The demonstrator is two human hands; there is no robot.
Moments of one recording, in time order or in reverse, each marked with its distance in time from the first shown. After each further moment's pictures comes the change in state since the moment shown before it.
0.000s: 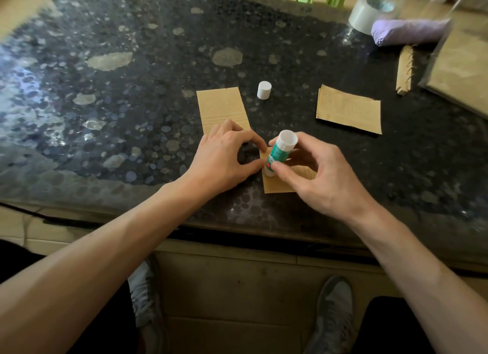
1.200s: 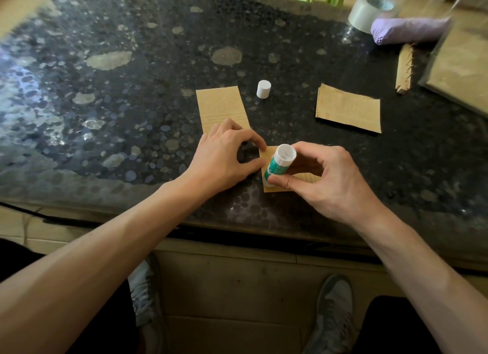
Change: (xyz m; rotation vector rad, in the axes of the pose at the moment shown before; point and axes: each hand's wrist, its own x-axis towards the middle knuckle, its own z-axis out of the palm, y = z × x) left_hand 0.000 0.000 -0.001 0.004 -0.012 -0.002; right_hand -0.008 -0.002 -0.006 -0.028 -0.041 -0.014
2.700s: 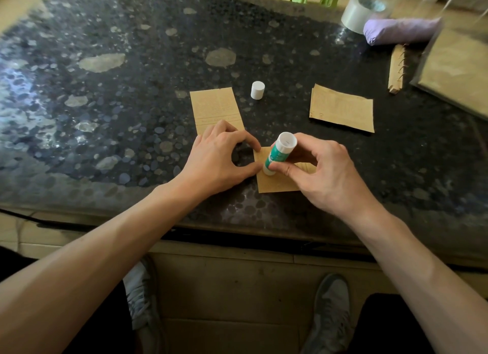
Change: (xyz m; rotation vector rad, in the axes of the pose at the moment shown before) left_hand -0.001 0.000 0.002 0.016 0.004 0.005; right_hand 0.007 0.005 -0.001 -0.118 0.079 0.051
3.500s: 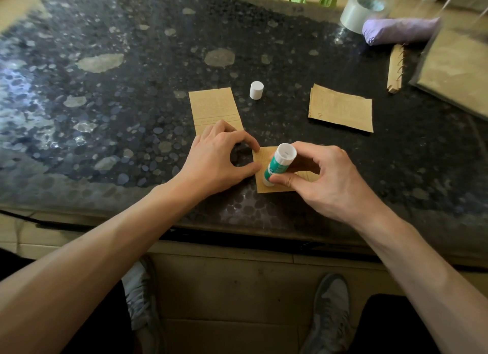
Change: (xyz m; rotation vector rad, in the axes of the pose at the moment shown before) left_hand 0.000 0.001 -0.002 0.004 -0.018 -0.011; right_hand -0.007 0.000 -0.008 0.047 -0.102 -0.026
